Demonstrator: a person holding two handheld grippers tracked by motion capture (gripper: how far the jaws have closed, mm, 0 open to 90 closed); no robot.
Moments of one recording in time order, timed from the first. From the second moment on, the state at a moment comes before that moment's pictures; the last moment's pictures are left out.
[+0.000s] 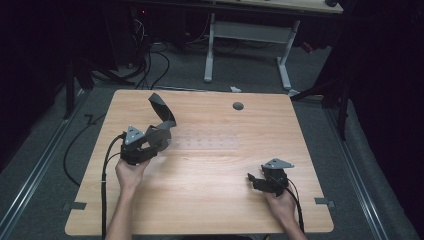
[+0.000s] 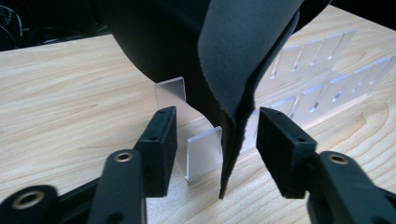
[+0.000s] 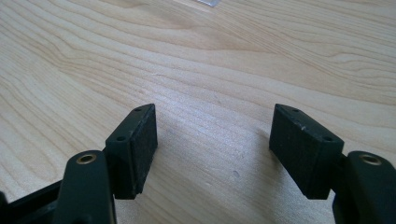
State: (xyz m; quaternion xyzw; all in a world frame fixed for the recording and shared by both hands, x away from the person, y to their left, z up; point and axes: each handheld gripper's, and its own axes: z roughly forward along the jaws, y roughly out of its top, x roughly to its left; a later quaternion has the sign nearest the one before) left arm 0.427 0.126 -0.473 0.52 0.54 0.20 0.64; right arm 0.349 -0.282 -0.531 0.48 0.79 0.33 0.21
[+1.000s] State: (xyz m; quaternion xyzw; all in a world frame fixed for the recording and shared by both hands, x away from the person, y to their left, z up) left arm 0.398 0.141 -0.451 0.51 0.55 0.18 0.64; right arm 0.348 -0.282 -0.531 0.48 0.79 0.33 0.21
